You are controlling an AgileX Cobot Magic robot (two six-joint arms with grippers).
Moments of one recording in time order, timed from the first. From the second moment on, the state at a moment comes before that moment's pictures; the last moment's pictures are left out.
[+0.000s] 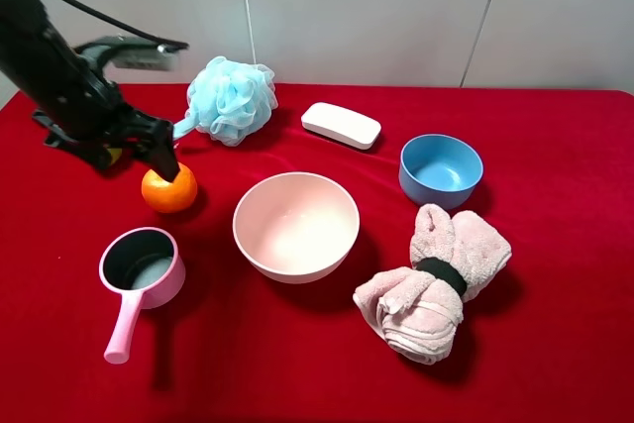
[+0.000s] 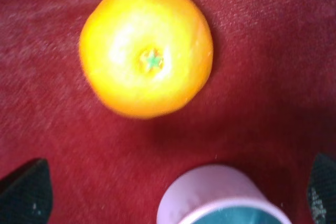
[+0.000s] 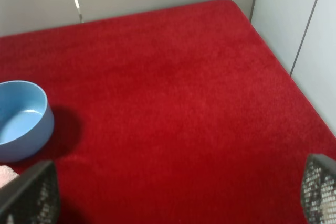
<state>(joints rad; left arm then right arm) -0.22 1.73 -1.02 -0.16 0.66 0.23 -0.05 -0.01 -0.50 -0.18 1.02 0.15</state>
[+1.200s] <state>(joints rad) -0.23 1.97 -1.04 -0.14 0.41 0.26 -0.05 -0.01 -0.50 -0.18 1.02 0.15</state>
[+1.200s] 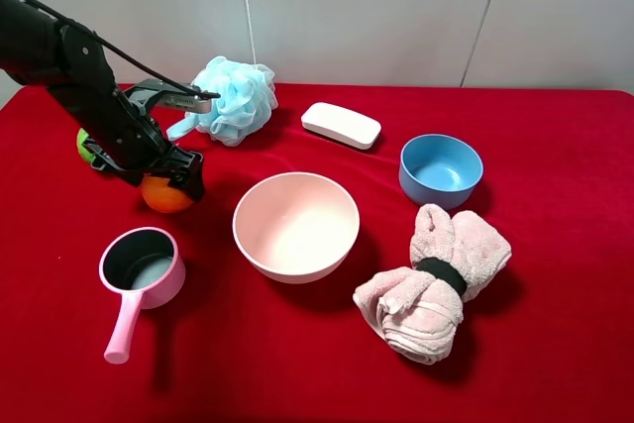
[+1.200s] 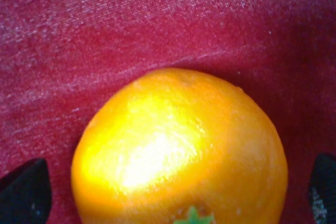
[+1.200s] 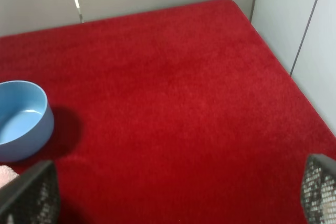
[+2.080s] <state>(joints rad) -0.23 2.00 -1.04 -0.14 0.41 0.26 -0.05 -0.01 -0.50 -0.18 1.02 0.15</state>
